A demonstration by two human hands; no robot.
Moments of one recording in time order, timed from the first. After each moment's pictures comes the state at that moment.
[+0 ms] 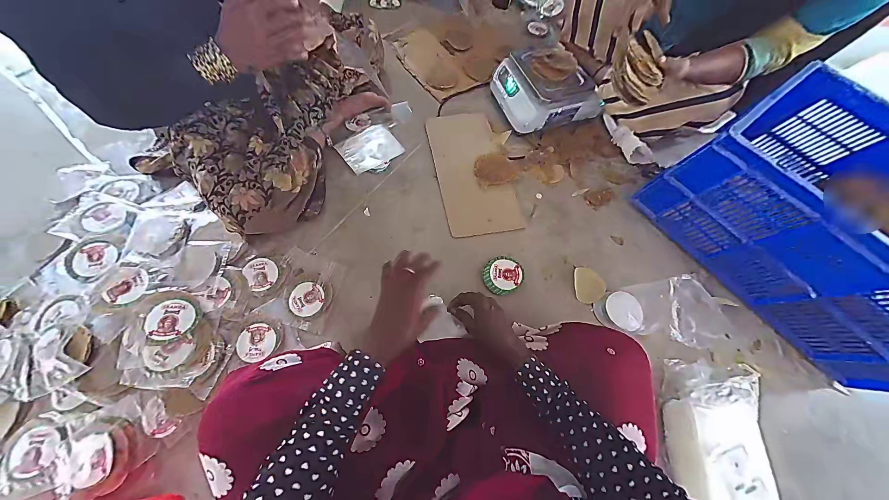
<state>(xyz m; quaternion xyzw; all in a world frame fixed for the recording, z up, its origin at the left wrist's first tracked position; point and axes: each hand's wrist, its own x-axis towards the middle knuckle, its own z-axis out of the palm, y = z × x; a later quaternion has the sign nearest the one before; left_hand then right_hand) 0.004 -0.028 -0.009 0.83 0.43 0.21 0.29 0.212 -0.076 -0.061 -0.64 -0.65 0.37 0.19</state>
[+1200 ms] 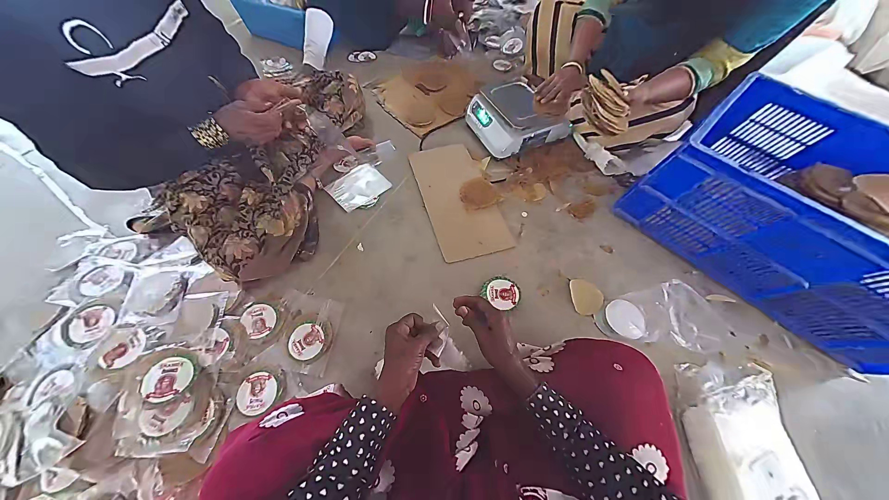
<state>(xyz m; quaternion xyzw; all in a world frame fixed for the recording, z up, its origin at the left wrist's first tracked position) 0.027 -0.043 -0.016 0.37 0.50 0.36 0.70 0.205 -0.070 -0.054 -0.63 -0.50 0.39 0.46</state>
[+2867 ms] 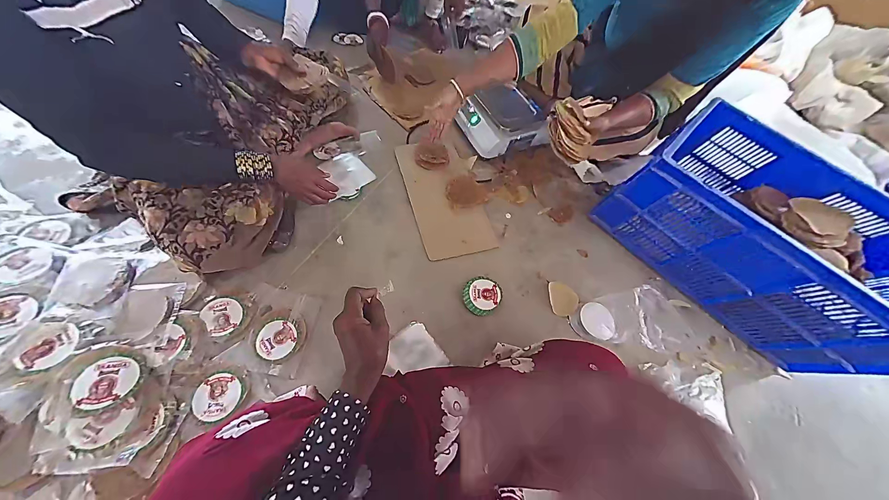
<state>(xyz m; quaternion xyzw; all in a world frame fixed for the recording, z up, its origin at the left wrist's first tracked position) 0.013 -0.018 -0.031 0.64 0.59 0.45 0.21 0.203 -0.151 0.160 -0.32 -0.69 0.42 0.50</state>
